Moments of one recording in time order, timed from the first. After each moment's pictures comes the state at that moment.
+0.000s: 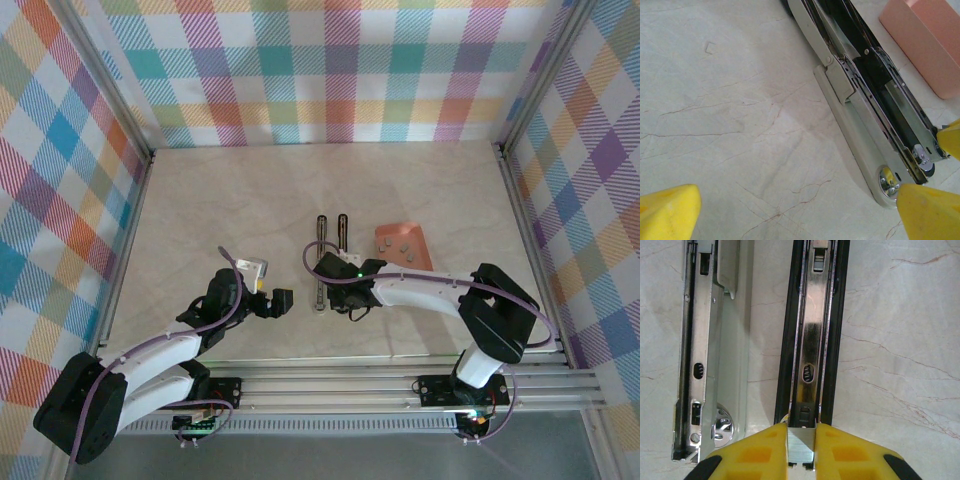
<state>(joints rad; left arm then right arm) -0.52 0.99 0.23 0.18 0.16 -0.34 1.01 1.64 1.01 -0.61 0.24 0.89</state>
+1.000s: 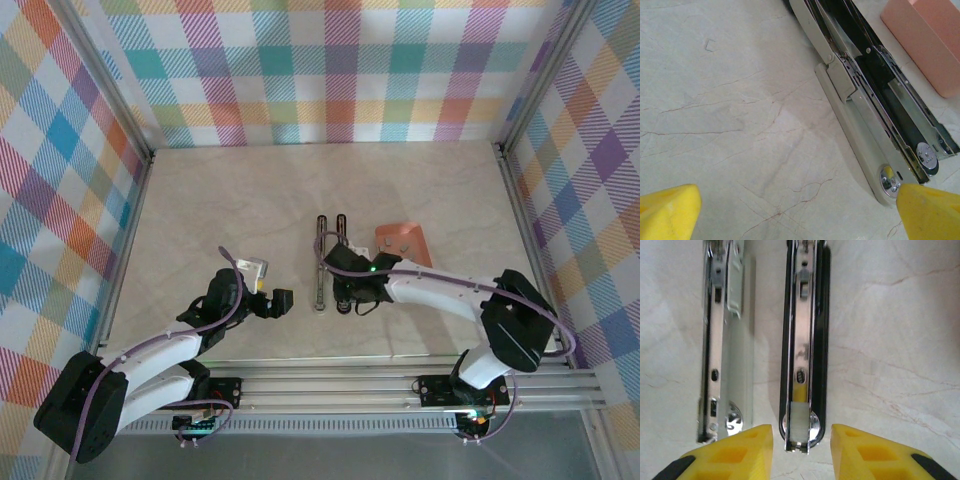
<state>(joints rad) -0.52 1.00 0.23 0.18 0.16 -0.34 0.95 1.54 1.01 -0.65 0.20 0.88</state>
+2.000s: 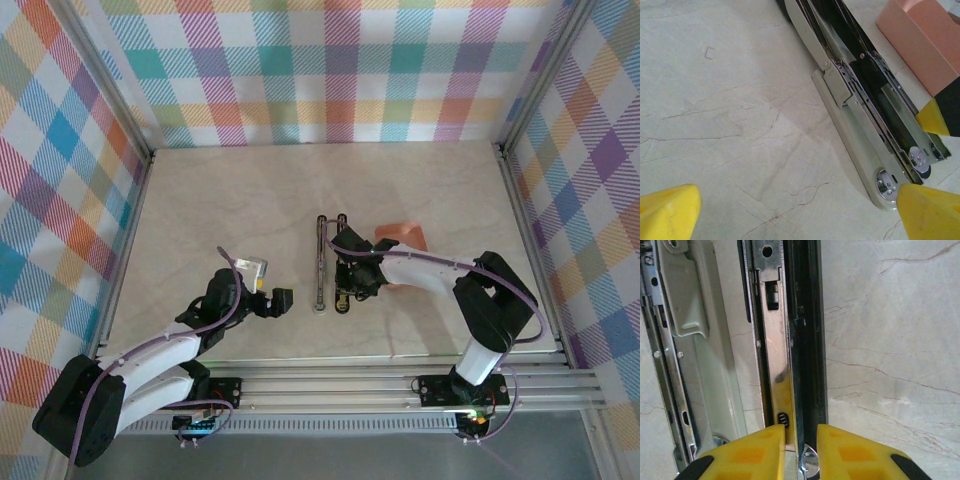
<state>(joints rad) -0.52 0.98 0.23 0.18 0.16 -0.34 0.82 1.69 1.04 -0.60 -0.04 0.89</state>
